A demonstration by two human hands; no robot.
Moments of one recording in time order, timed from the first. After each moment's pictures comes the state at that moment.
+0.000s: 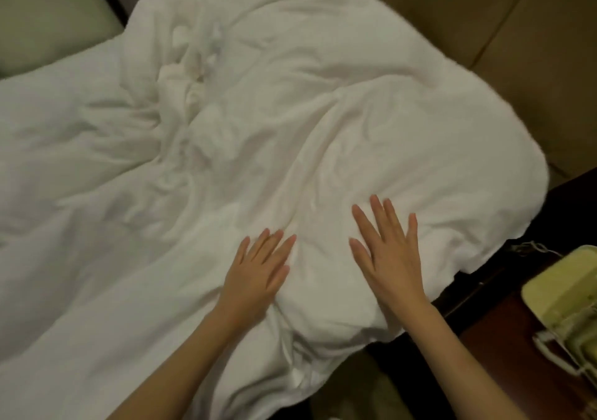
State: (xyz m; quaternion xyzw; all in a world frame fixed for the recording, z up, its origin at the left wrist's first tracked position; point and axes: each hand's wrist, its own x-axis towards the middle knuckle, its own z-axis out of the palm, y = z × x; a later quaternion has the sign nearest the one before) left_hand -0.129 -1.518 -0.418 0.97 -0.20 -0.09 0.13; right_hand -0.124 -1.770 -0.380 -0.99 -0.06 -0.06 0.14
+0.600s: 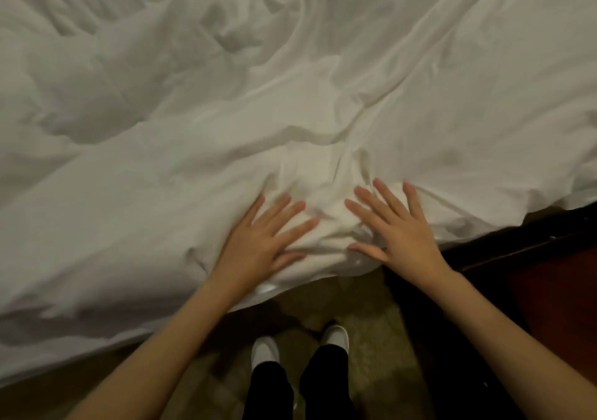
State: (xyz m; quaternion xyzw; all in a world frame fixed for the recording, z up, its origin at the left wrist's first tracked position) left_hand -0.310 -1.433 -0.454 0.96 -0.24 0.05 0.10; right_hand -0.239 -1.696 -0.454 -0.92 -0.39 -0.04 0.05
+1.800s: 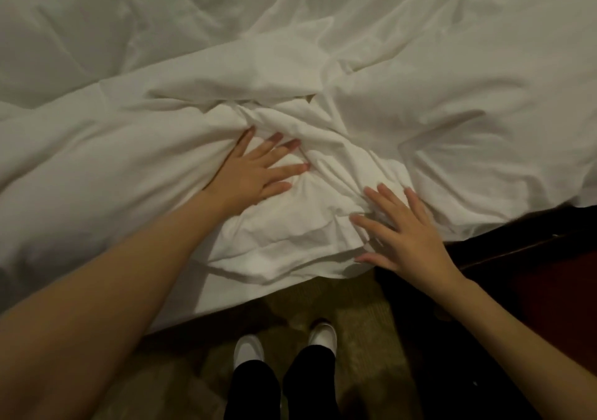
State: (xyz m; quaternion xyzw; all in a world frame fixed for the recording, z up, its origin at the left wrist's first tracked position) left_hand -0.206 -1.408 -0.519 0.96 -0.28 0.00 -0.01; right_hand -0.239 -1.727 -0.489 -0.90 -0.42 -0.02 0.10
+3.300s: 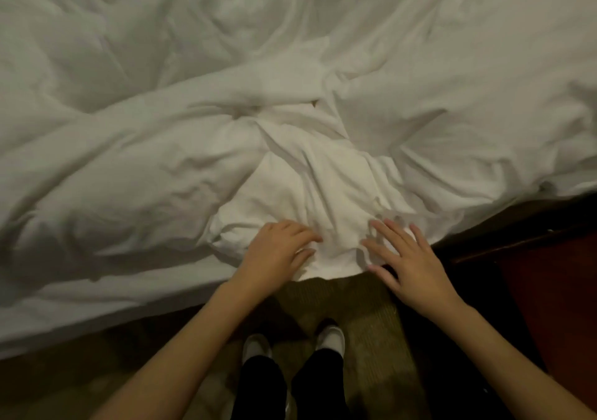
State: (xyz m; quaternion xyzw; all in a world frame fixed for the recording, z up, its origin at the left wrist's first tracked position) left_hand -0.344 -1.495 -0.461 0.96 -0.14 -0.09 0.21; right_hand -0.309 -1.761 -0.490 -0.93 -0.35 0.05 0.11
